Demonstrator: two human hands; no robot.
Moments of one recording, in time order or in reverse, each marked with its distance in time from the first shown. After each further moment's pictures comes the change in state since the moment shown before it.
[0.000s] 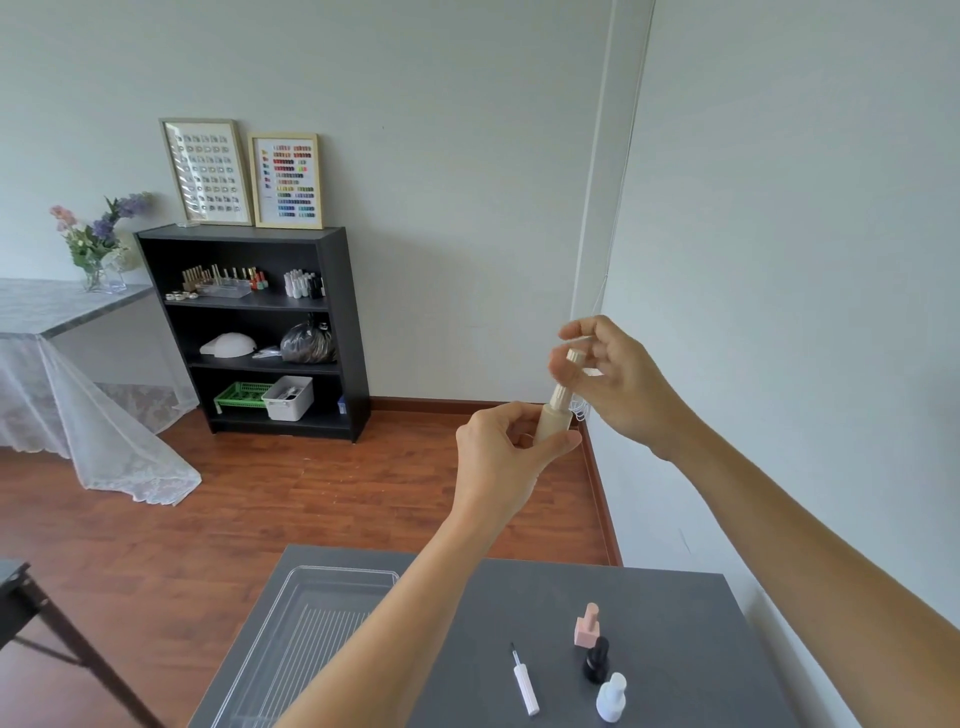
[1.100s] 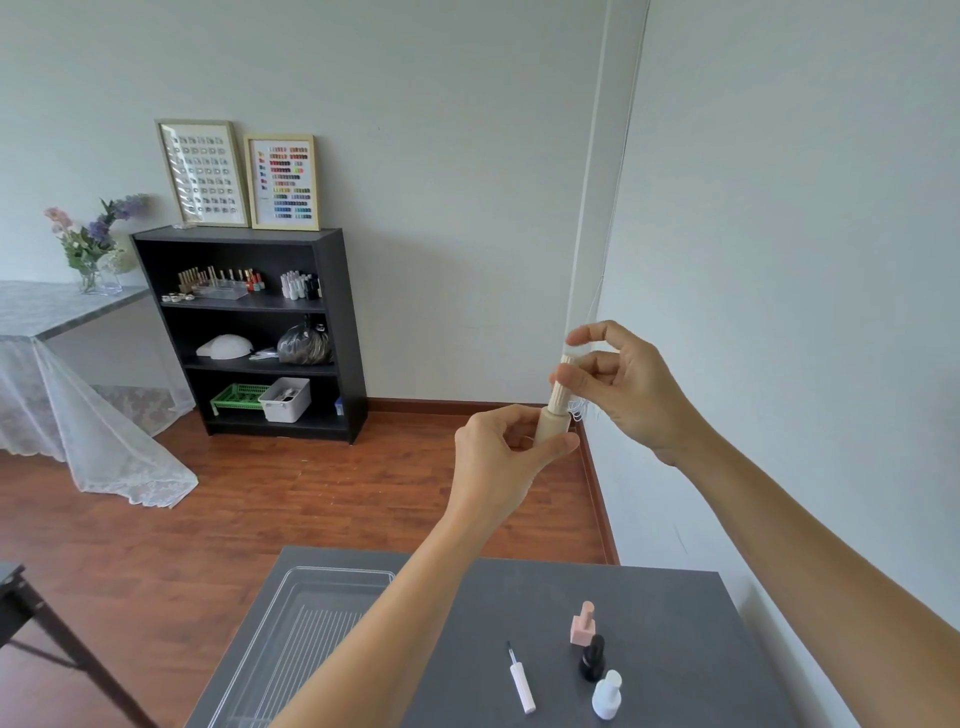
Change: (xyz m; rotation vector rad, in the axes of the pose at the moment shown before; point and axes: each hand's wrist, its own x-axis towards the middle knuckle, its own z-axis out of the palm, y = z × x) left_hand 0.001 -0.007 0.001 0.001 -0.050 0.017; right_hand -0.010 0.004 -0.007 0.211 0.015 -0.012
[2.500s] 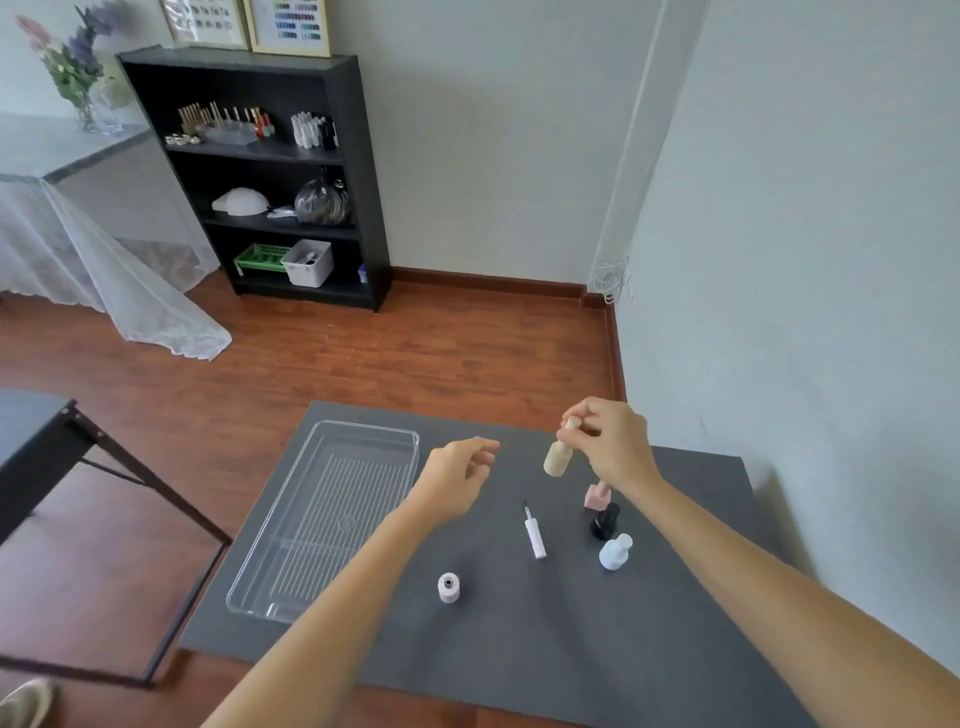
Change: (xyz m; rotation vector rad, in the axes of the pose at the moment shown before) left_hand -0.072 -0.187 -0.036 0.453 -0.368 -0.364; right_hand -0.089 0.180 0.072 -0.392 0.067 0.452
